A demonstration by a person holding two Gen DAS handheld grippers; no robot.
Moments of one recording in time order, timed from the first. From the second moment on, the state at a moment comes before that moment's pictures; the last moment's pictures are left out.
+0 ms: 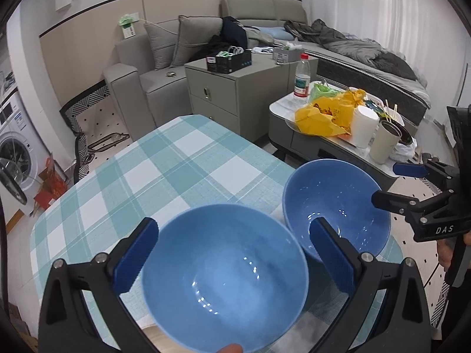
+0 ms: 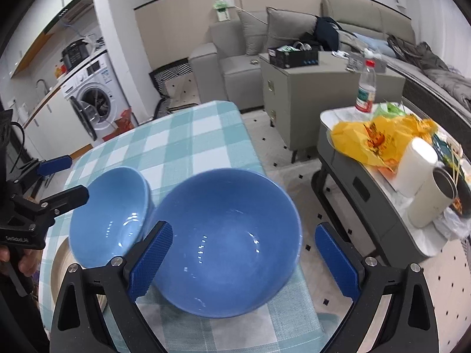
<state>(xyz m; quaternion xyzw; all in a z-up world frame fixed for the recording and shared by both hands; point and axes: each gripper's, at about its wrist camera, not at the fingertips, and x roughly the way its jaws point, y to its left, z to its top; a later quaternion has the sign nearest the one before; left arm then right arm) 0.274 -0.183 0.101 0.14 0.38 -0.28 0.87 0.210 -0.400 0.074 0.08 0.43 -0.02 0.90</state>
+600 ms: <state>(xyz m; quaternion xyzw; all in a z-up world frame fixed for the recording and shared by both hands) 0.292 -0.256 0.064 0.19 0.41 -0.32 0.83 0.205 -0.425 0.044 0.13 0.46 -0.01 0.88</state>
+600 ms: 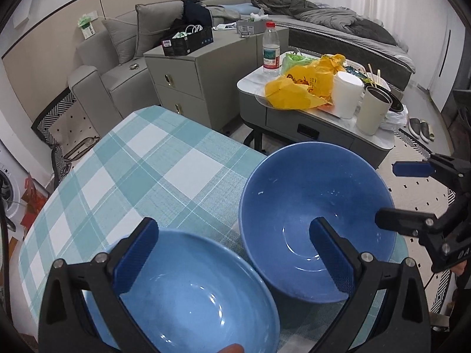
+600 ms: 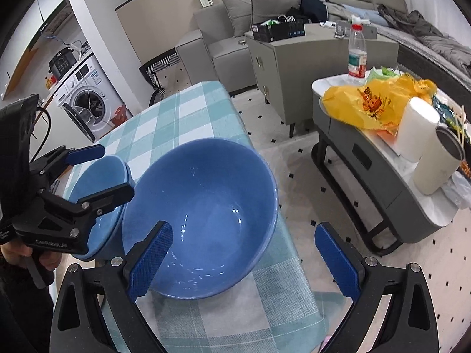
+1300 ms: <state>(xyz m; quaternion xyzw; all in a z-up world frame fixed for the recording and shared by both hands) 0.302 -0.286 0.037 0.21 0.46 -0.36 0.79 0.212 -0.423 0.018 0.15 0.49 0.01 0.86</state>
